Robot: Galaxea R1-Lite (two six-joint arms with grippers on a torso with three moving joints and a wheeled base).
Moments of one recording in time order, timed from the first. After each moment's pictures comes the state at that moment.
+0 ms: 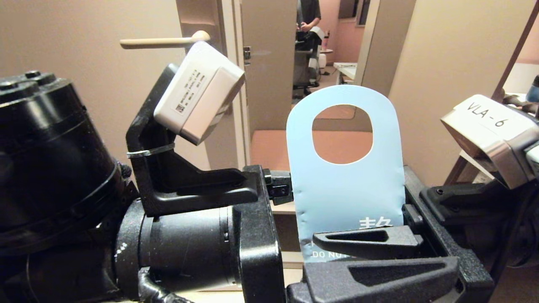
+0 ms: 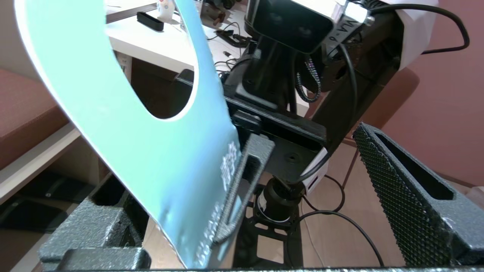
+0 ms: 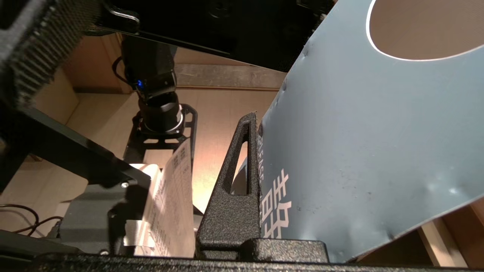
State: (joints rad) left arm -1.02 1.46 -0.84 -0.69 -0.43 -0.32; right arm 0.76 1.40 -0.83 -0.39 0.70 -0.14
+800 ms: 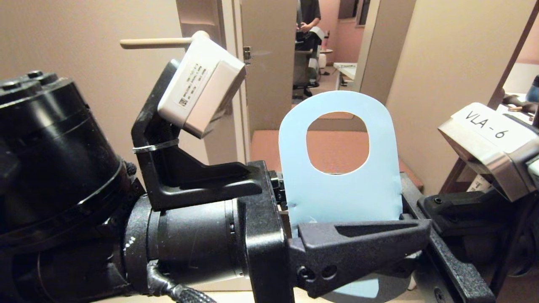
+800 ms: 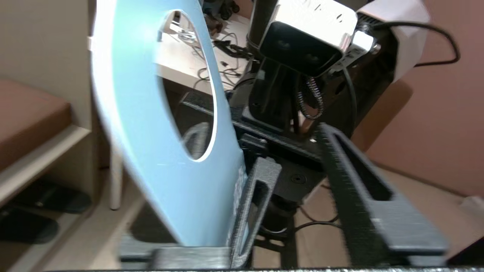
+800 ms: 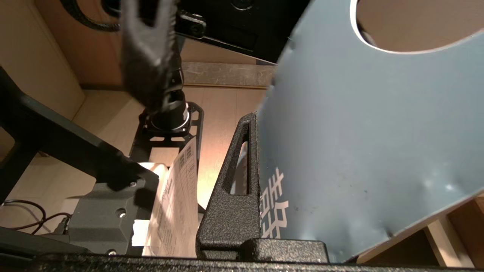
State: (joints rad) left arm -1.03 1.48 -0.84 -0.75 -0.43 -0.35; right arm 0.78 1.40 -0.82 -0.39 0.70 -0.15
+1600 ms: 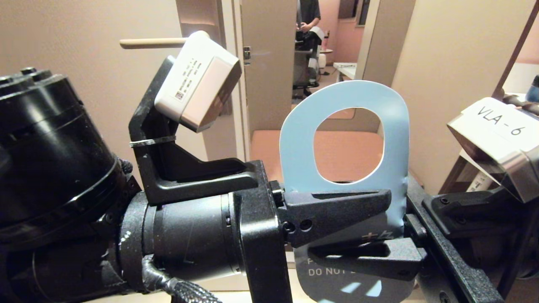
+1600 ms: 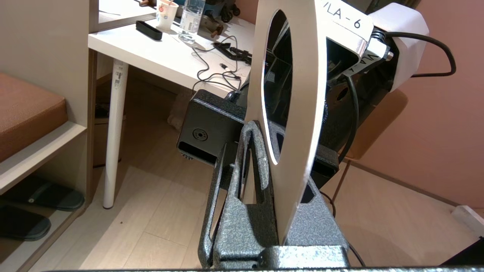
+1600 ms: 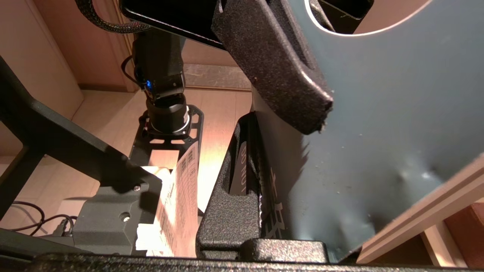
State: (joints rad) left arm -1.06 1.46 -0.84 -0.75 -0.42 -0.38; right arm 0.78 1.41 -0.83 -0.39 0.68 -0.15
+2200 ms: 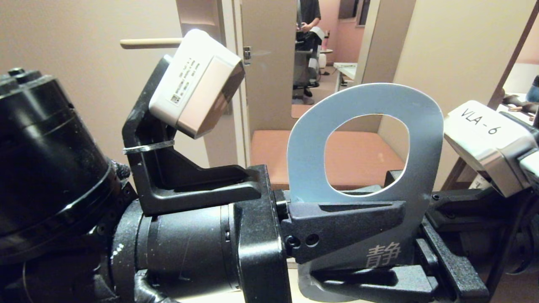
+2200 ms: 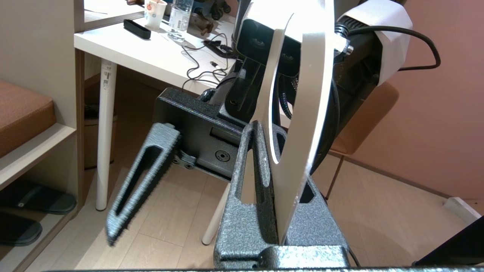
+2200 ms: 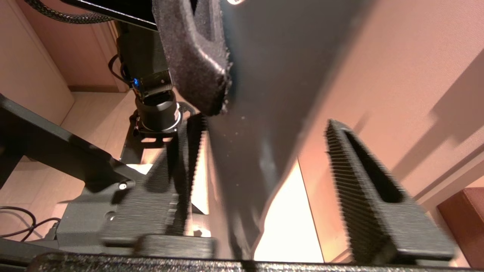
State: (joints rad) left arm -1.06 1.46 -0.84 -0.75 -0.43 -0.38; right arm 0.78 1.41 -0.82 -0.39 0.66 -0.14
